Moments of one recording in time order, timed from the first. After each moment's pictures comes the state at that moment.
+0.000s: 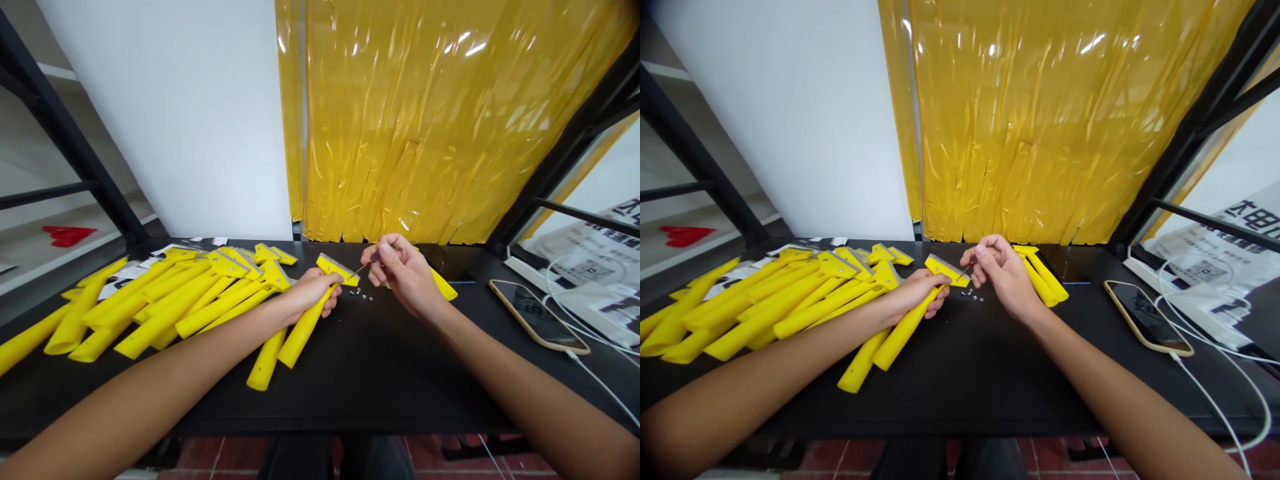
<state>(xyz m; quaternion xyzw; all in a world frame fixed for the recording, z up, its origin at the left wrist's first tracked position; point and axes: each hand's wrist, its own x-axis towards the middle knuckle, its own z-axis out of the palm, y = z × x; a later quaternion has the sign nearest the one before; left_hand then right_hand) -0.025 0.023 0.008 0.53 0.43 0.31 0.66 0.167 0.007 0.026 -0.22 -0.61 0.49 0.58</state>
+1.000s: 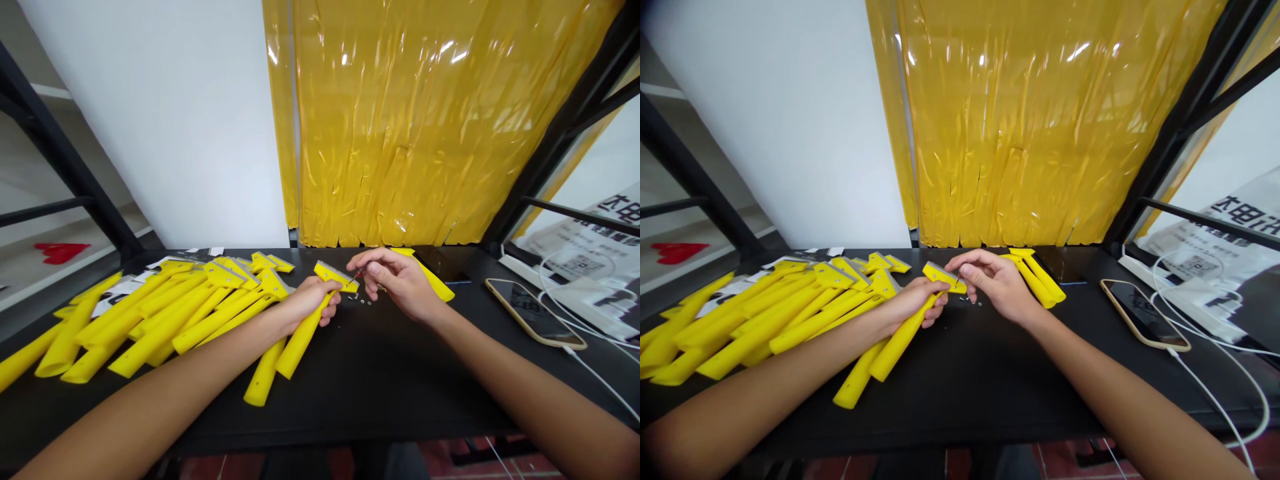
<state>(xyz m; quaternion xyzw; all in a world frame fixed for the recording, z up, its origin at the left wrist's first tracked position) -0.027 0.027 -0.001 0.51 0.40 0.32 0.69 0.173 0.007 0.024 -0.22 -0.68 0.47 0.52</state>
